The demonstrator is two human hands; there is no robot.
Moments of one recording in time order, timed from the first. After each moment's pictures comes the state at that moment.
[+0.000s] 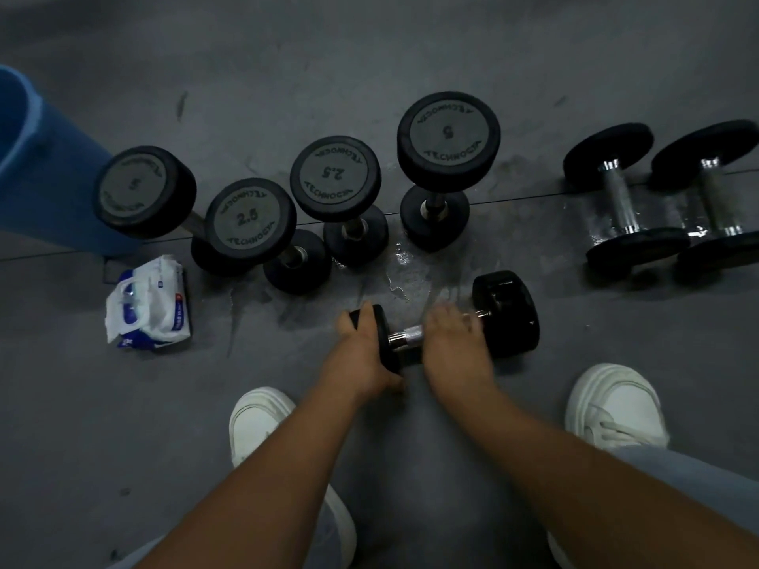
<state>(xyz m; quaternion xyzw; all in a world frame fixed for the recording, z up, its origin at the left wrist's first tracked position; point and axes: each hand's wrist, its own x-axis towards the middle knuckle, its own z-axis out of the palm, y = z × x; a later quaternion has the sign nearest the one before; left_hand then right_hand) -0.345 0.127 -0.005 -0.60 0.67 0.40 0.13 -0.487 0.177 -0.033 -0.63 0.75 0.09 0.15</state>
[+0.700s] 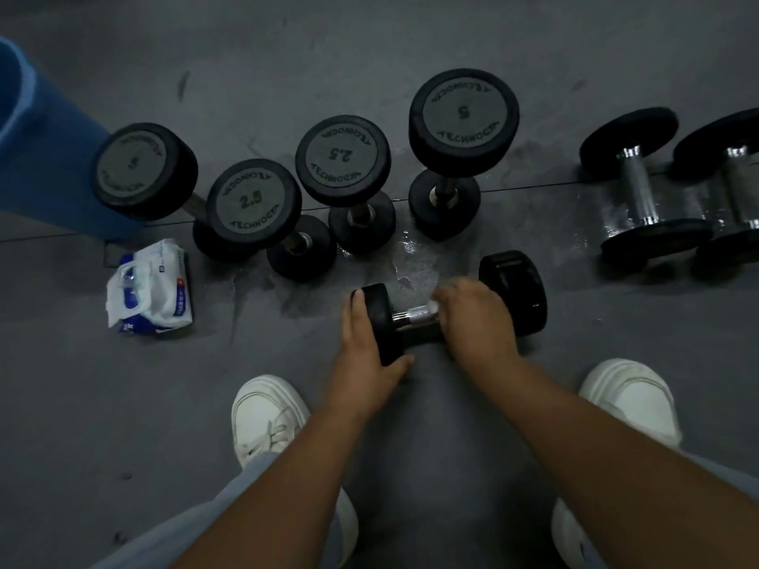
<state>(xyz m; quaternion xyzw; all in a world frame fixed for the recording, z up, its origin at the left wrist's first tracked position) -0.335 0.159 -0.023 -0.62 0.67 0.40 -0.09 -0.509 0.156 -0.027 -0.62 0.76 -0.04 0.18</state>
